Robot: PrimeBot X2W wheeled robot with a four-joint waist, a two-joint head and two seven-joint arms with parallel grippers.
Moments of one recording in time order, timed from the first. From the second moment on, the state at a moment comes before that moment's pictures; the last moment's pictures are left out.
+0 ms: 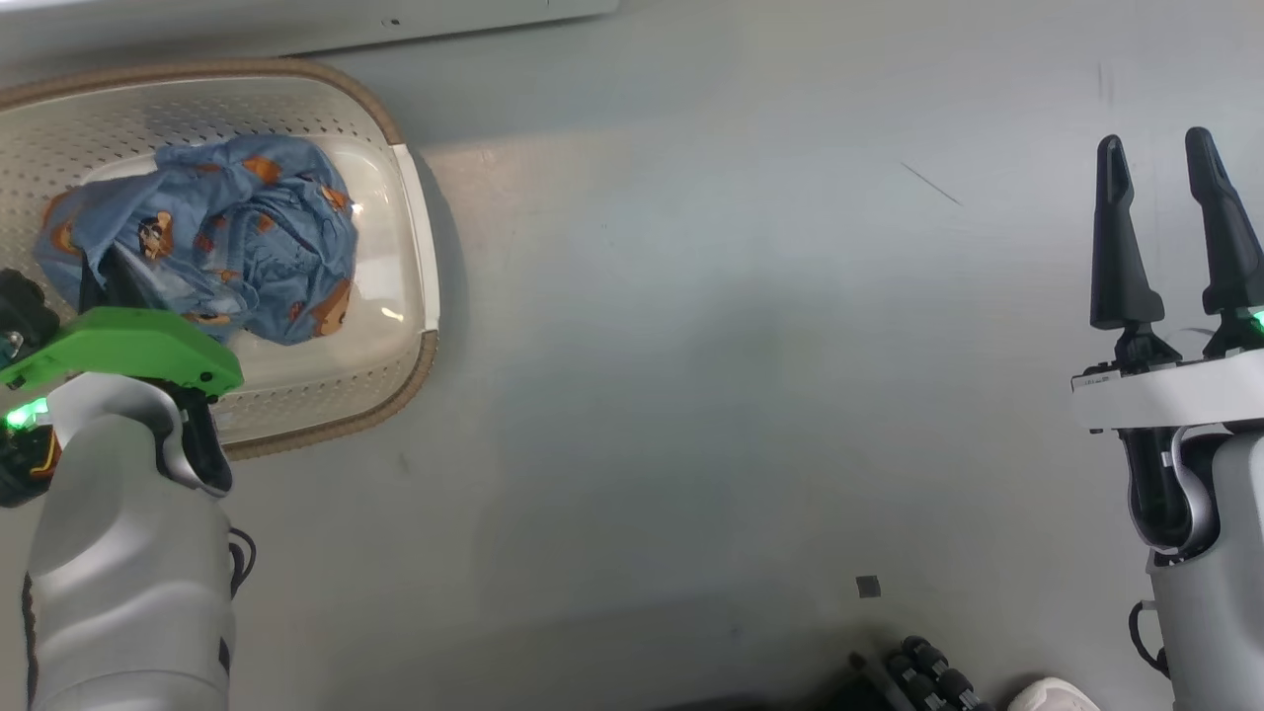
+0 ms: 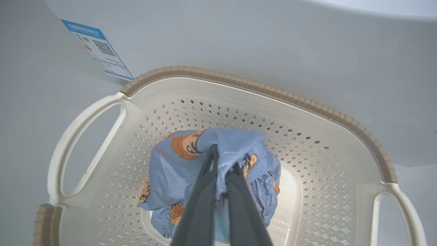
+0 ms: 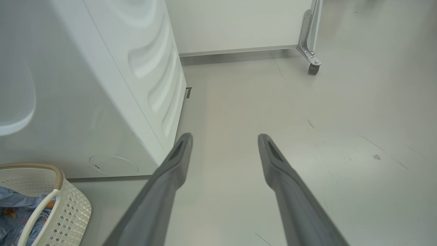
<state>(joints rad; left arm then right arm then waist) -0.85 0.03 0.25 0.92 -0.11 0.05 -0.25 -0.32 -0.18 0.02 0.05 0.35 0.12 -0.26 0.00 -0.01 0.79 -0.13</state>
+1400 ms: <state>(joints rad) -0.23 0.03 0.12 0.46 -0.18 0.02 -0.25 -0.02 -0.16 0.04 0.16 0.33 0.12 -0.26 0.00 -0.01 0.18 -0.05</state>
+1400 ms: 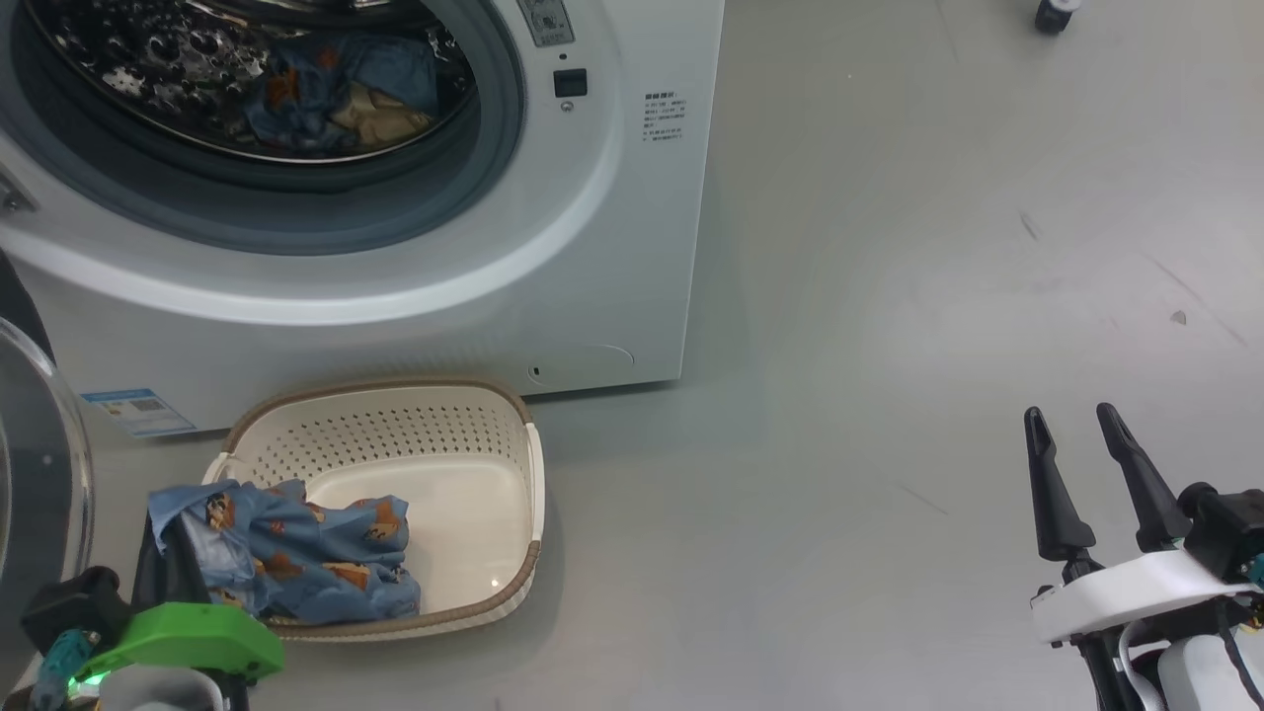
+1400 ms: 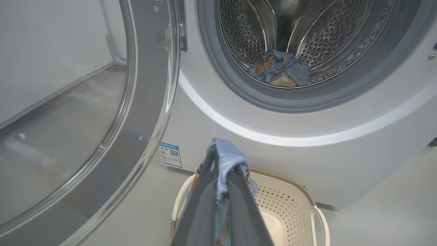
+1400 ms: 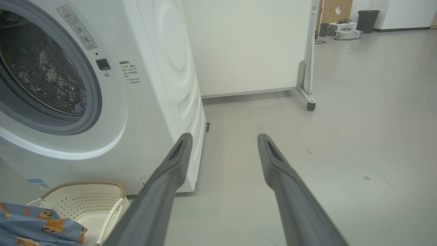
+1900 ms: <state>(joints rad) -0.08 0.03 0.04 0.33 -0.22 0.06 -0.25 0.07 -0.16 0.04 0.16 0.32 0.12 -0.26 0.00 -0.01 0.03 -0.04</state>
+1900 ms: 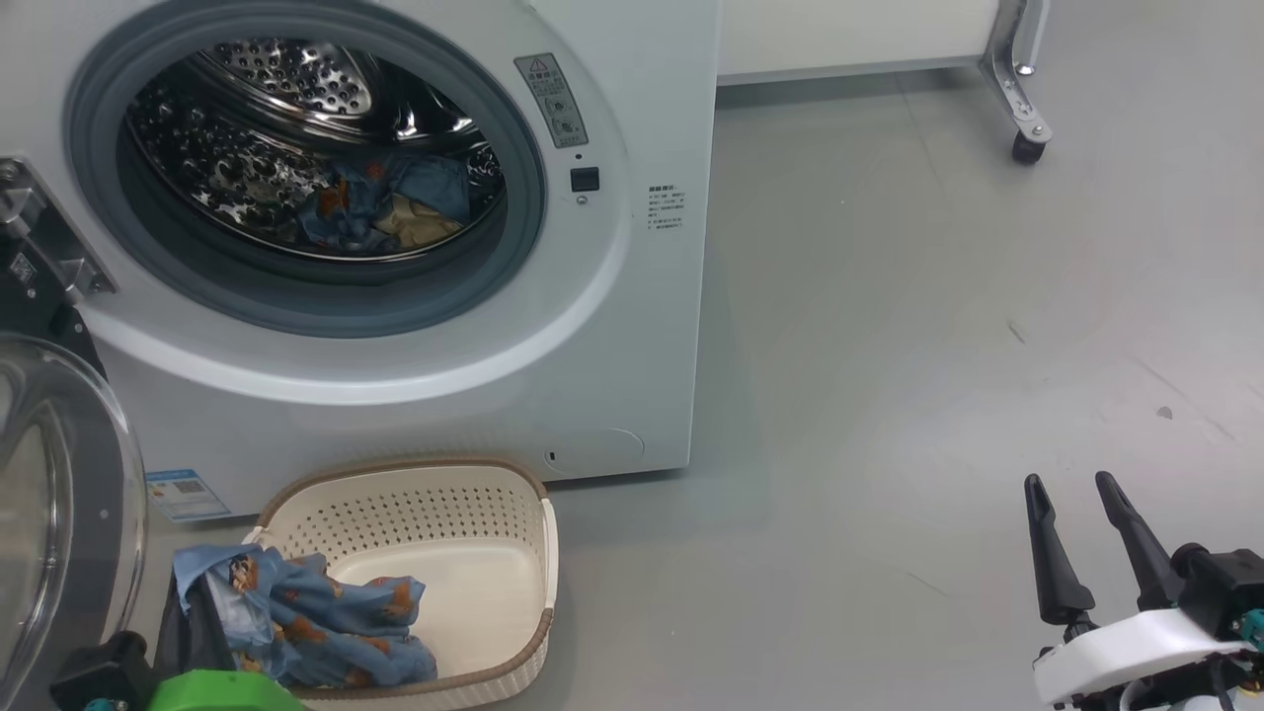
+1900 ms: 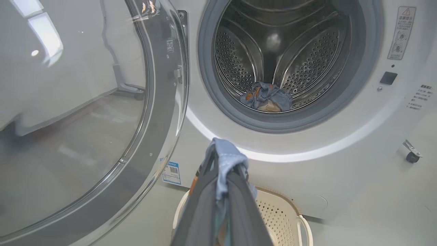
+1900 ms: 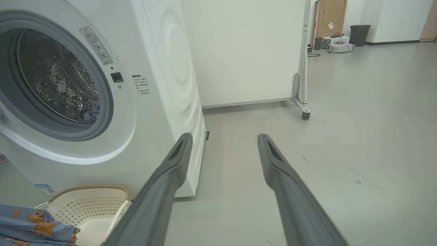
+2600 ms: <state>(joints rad) 0.05 0.03 -0.01 0.15 -0.24 0.09 -0.25 0.13 -0.17 0.05 0.14 0.32 0.12 -0.26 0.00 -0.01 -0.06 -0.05</state>
